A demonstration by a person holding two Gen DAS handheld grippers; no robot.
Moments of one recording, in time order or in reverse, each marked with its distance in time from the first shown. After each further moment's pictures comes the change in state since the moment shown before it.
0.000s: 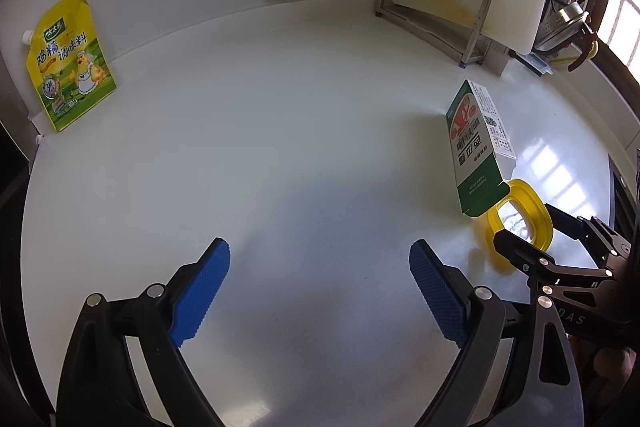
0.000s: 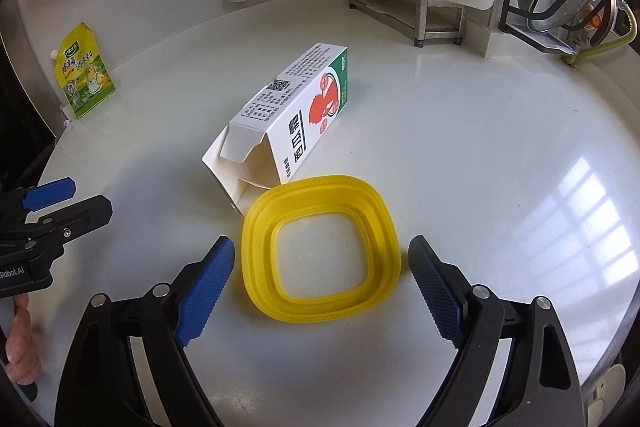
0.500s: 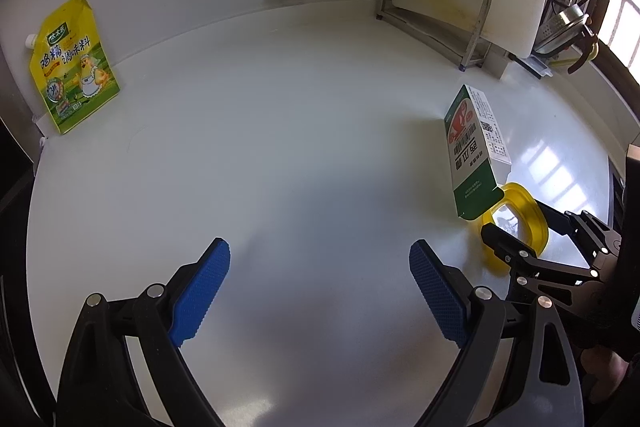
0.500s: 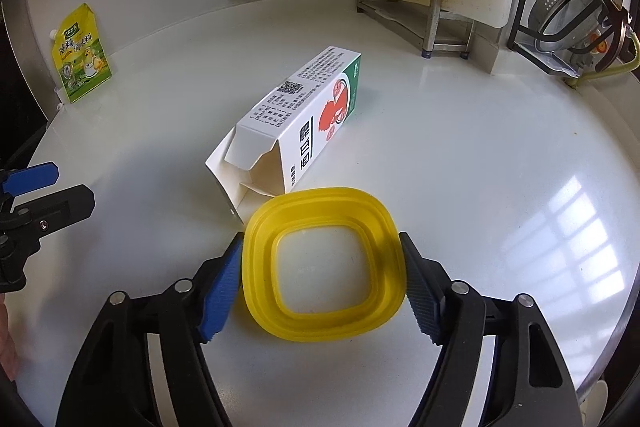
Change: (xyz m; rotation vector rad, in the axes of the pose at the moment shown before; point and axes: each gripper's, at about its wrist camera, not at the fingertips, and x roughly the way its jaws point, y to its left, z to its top) left arm -0.007 -0.002 0.003 -0.003 -0.002 0.008; right arm 0.006 0.010 0.005 -0.069 -0.001 -0.035
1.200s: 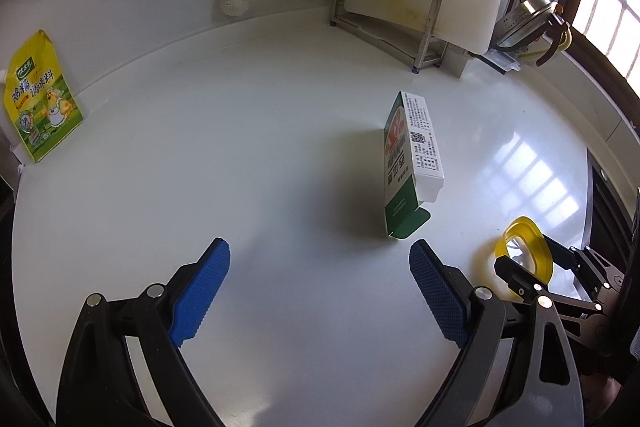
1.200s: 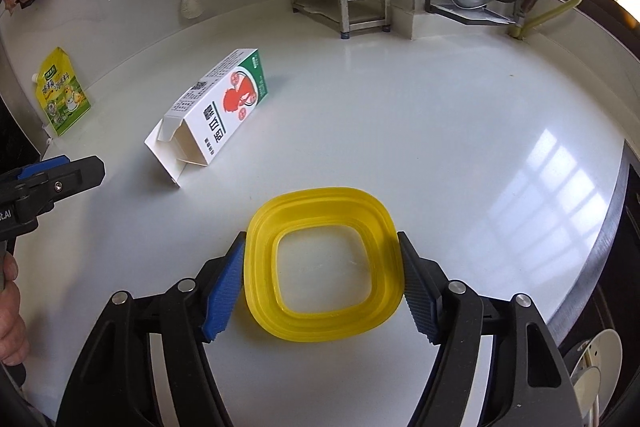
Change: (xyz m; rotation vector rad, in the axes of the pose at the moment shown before) left arm -0.001 -0.054 0.012 0.059 -0.018 -0.071; right arm -0.041 -0.063 -0.039 0.168 -0.011 -0.036
